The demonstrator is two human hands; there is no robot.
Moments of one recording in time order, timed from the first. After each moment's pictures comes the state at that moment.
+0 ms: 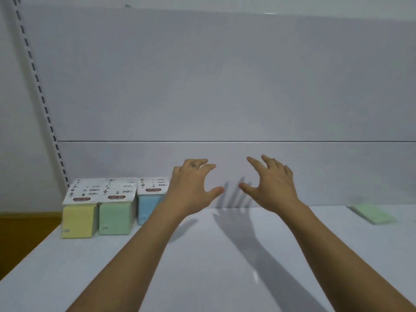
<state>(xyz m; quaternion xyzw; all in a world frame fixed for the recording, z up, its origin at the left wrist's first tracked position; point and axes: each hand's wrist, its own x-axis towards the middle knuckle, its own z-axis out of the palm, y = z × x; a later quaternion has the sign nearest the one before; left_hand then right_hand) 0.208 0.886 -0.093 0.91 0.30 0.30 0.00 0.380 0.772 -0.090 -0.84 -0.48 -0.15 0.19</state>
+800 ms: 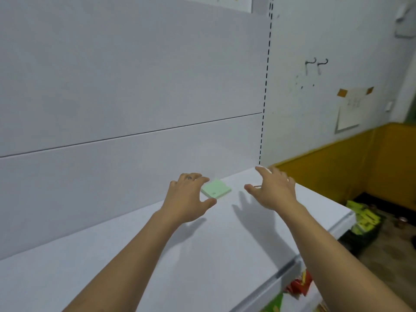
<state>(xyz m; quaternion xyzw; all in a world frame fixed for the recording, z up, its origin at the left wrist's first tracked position) 0.534 0.677 -0.135 0.98 0.10 0.16 0.07 0.657 0.489 -0.139 -0.96 -0.18 -0.09 0.17</state>
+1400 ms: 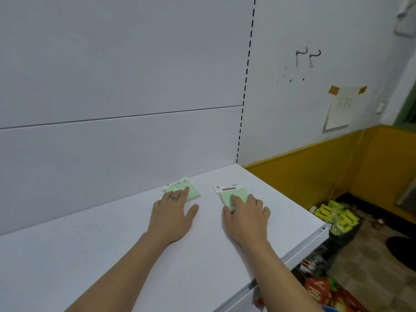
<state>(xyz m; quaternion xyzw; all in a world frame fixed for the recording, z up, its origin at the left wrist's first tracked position) 0.625 0.639 -0.225 0.97 0.19 0.13 0.09 0.699 0.468 -0.222 -0.97 -0.17 -0.10 0.15</state>
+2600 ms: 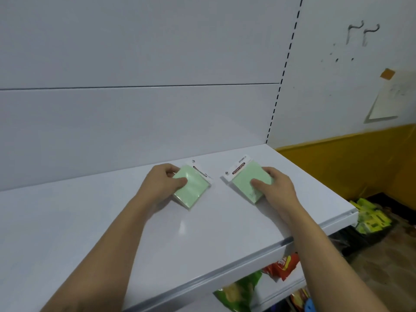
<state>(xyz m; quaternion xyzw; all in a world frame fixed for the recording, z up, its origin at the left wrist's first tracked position) 0.528 0.668 -0.189 0.73 0.30 0.21 0.58 0.692 0.446 -0.202 -0.81 -0.22 0.06 0.54</state>
